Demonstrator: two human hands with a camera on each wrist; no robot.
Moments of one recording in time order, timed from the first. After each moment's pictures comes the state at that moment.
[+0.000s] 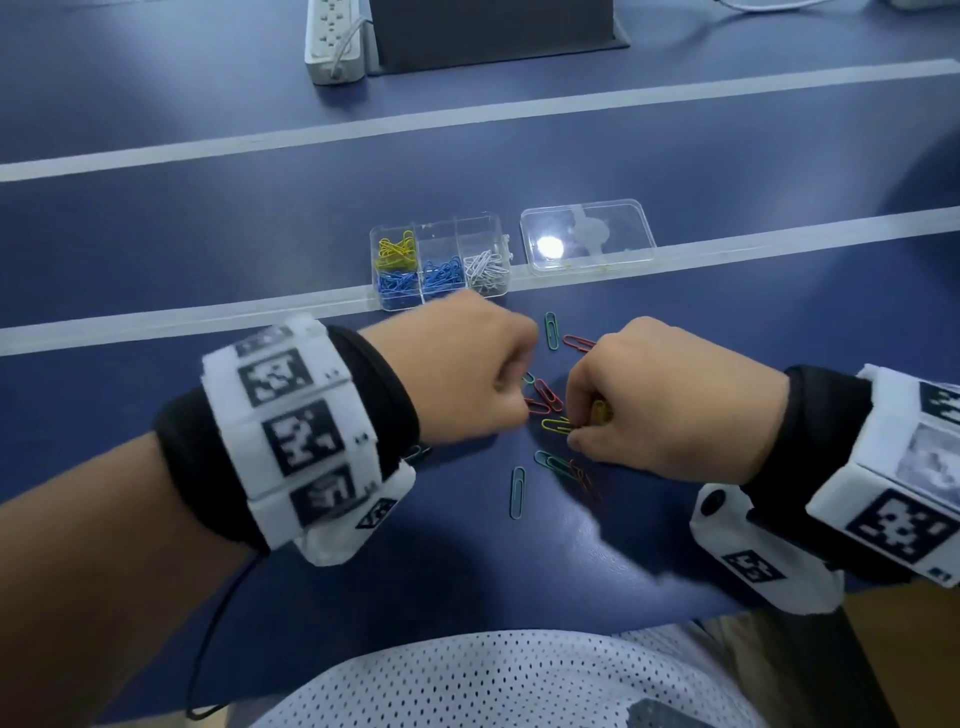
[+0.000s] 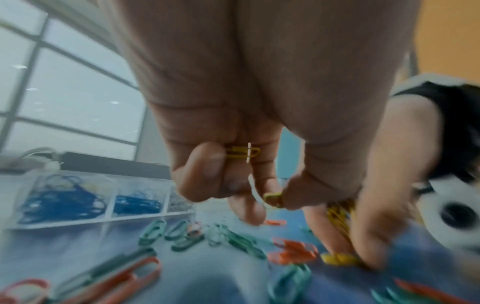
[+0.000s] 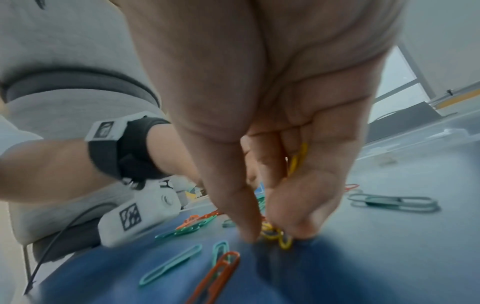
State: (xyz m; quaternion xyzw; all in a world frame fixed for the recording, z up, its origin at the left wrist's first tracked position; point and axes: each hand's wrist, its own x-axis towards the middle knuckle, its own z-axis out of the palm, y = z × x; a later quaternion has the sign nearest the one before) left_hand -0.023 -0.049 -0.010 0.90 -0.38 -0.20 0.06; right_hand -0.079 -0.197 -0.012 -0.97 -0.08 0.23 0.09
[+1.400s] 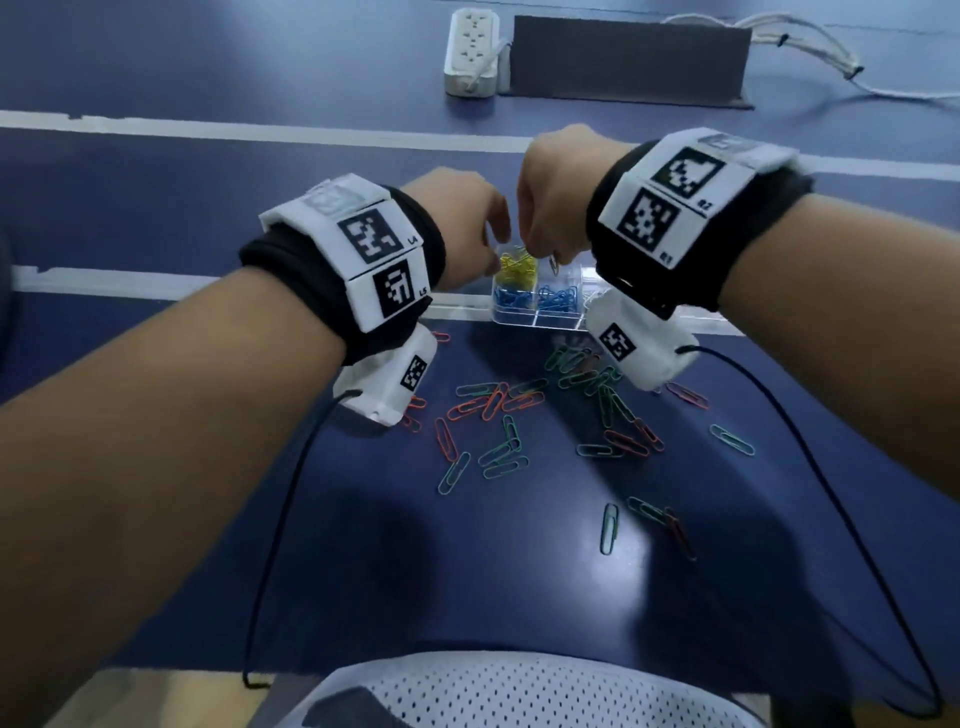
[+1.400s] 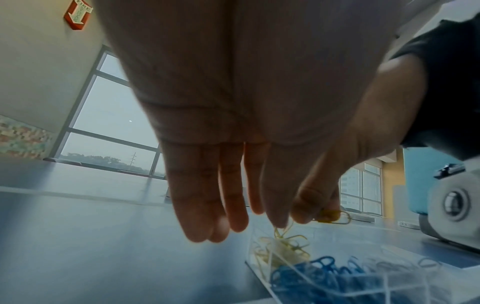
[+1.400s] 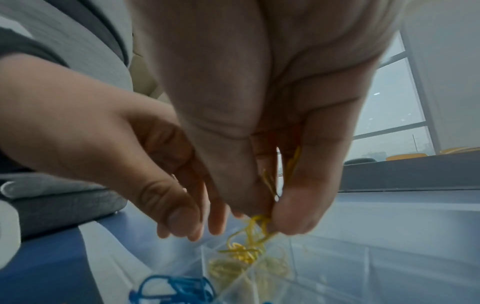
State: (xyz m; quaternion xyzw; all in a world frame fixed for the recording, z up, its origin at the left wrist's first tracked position) left_hand 0.076 0.014 -0.006 0.97 -0.17 -0.12 0.14; right_hand 0.078 -0.098 0.022 -0.99 -0.06 0.15 0.06
